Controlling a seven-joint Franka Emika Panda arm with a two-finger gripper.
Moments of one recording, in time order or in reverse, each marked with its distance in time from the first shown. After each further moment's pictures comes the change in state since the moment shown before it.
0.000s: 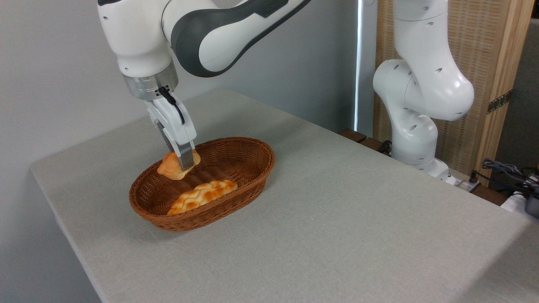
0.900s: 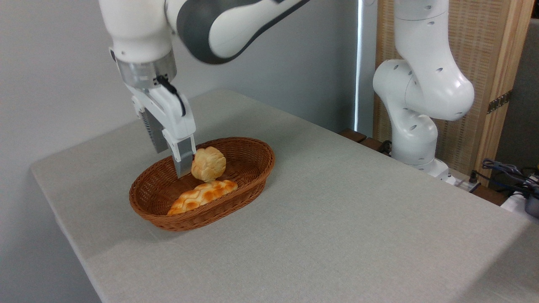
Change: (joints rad) arm 0.012 -0.017 0.091 0.080 0.000 0.002 0.002
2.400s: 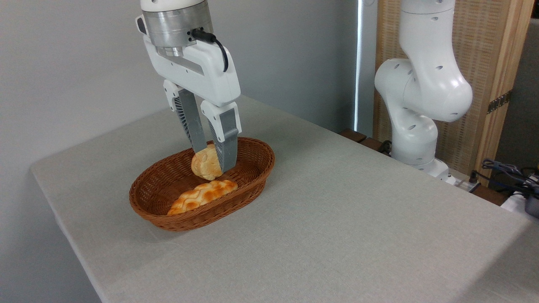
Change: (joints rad) arm -0.096 -0.108 0.205 0.020 0.212 -0.168 0.069
